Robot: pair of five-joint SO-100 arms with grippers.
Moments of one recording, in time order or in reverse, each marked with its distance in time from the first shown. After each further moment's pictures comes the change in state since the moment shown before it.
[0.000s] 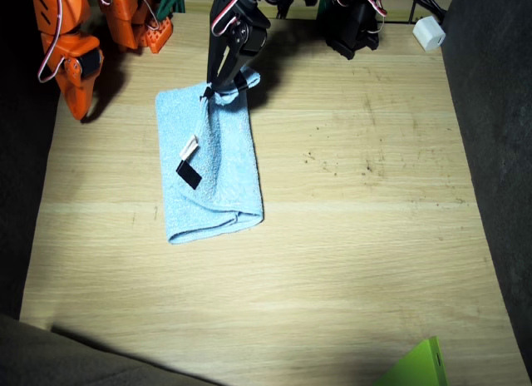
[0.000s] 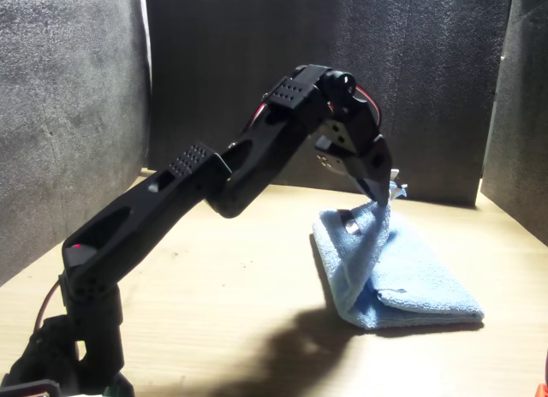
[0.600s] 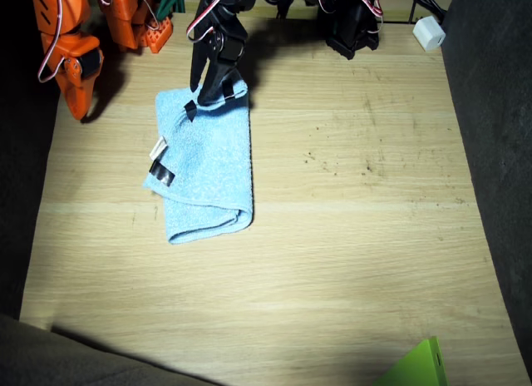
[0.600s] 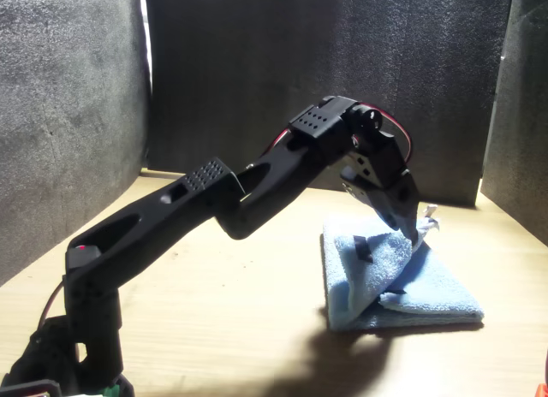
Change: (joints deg) arm 0 -5.2 -5.9 -0.3 -4.4 0.9; arm 1 0.1 0.0 0.0 0.0 0.0
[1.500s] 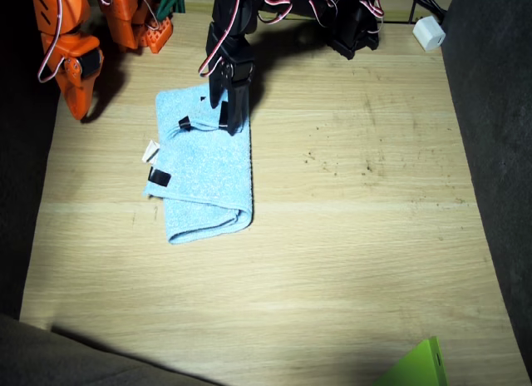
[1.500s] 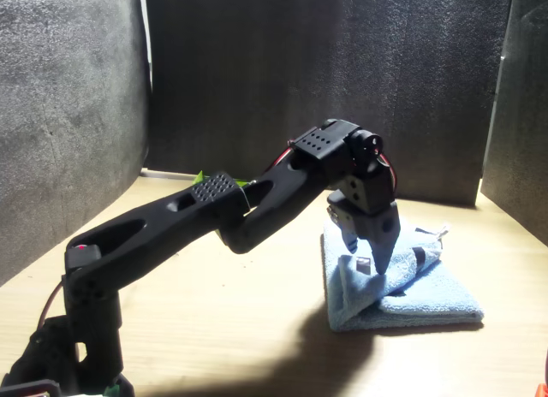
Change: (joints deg) arm 0 0.7 -7.9 -4.3 11.1 -4.0; arm 1 0.0 0.0 0.0 0.0 0.0
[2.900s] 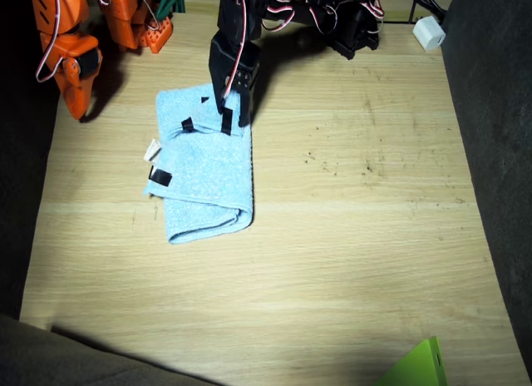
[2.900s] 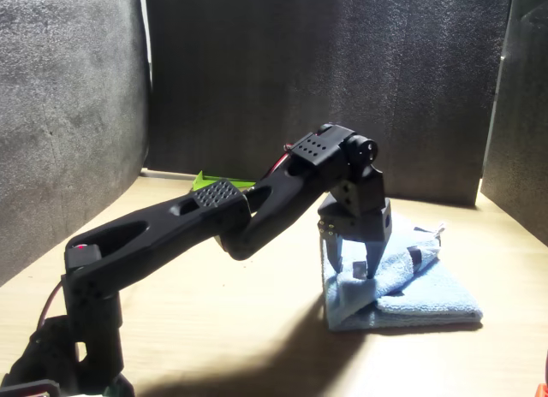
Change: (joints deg) arm 0 3.5 -3.9 -4.4 4.9 -28.8; arm 1 -0.8 -0.7 0.0 0.0 0.0
